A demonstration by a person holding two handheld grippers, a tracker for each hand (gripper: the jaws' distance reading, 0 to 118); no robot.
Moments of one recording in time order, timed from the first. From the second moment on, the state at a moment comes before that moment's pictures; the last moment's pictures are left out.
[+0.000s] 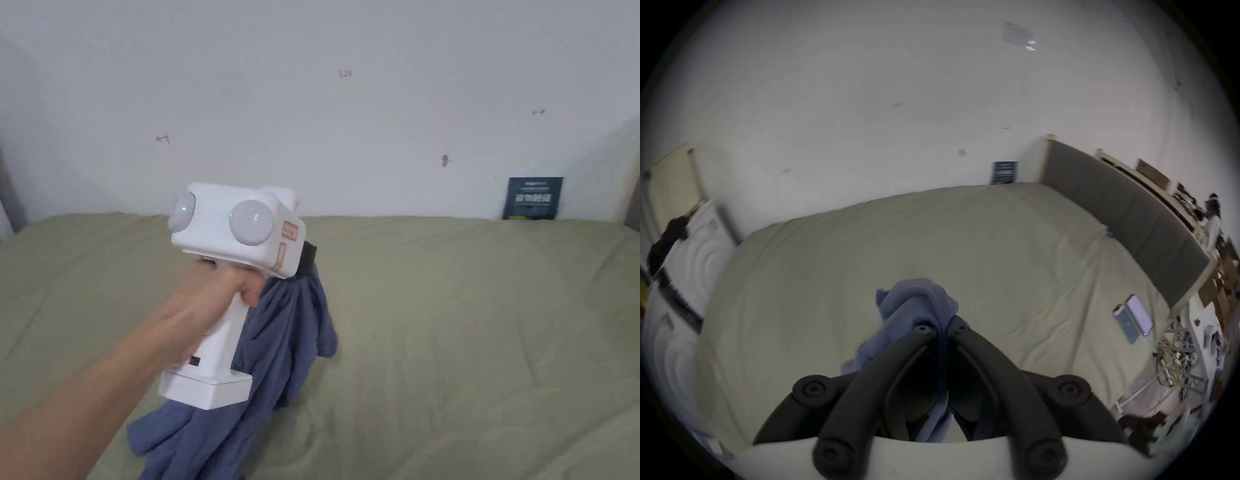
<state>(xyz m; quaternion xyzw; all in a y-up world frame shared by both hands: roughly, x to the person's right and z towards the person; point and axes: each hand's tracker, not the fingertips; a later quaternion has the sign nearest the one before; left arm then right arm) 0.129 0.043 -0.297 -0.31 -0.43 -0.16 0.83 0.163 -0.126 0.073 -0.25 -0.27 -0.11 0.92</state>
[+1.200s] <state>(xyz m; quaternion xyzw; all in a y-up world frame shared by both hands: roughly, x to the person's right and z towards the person) 0.067 -0.054 -0.194 -0.27 -0.42 -0.11 0.86 0.230 -0.127 0.085 -0.25 -0.32 -0.11 0.91</state>
